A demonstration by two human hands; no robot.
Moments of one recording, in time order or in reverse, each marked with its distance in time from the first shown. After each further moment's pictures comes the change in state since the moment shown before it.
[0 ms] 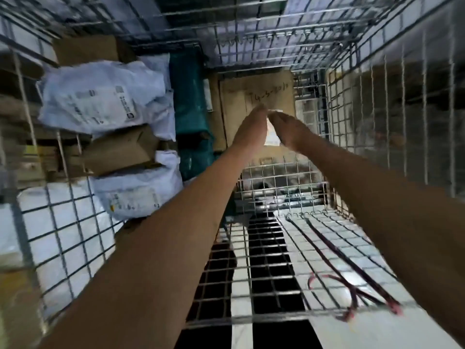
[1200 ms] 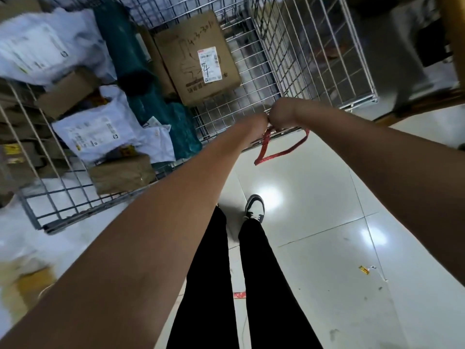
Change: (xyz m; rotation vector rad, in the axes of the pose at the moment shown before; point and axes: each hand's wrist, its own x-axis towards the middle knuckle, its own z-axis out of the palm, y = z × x) left_hand -0.227 -0.105 0.170 0.585 -0.147 -0.072; right_hand -0.297 0.112 0.045 -0.004 -0.061 0.334
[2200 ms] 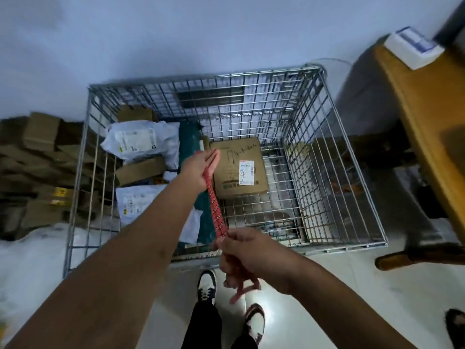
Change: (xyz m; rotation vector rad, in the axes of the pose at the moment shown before) left_hand -0.025 -0.021 -0.239 -1.681 0.278 0.184; right_hand -0.164 -0.115 0.027 0.717 -0.481 -0.428
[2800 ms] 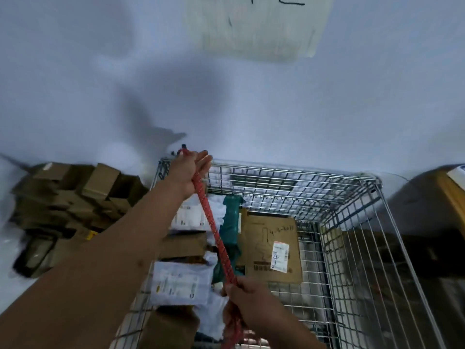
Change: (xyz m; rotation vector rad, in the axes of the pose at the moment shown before) left_hand 0.053 0.275 0.036 0.134 -0.097 0.285; right_hand 0.129 -0.133 0.050 -0.151 0.127 0.037
